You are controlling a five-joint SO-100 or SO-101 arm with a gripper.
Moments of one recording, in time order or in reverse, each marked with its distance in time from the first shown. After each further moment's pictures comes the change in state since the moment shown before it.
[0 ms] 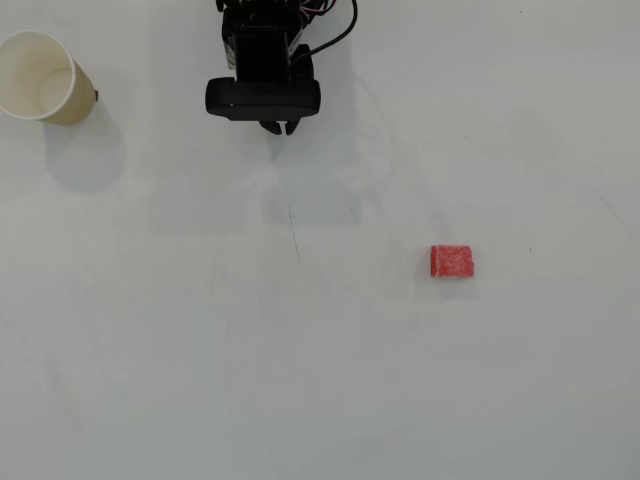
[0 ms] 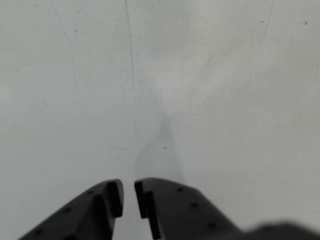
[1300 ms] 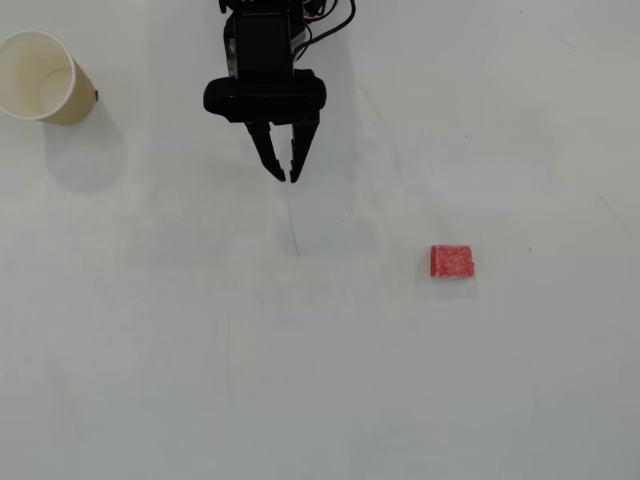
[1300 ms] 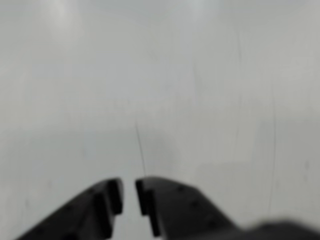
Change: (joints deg) arm -2.1 0.0 0.0 -27.4 0.3
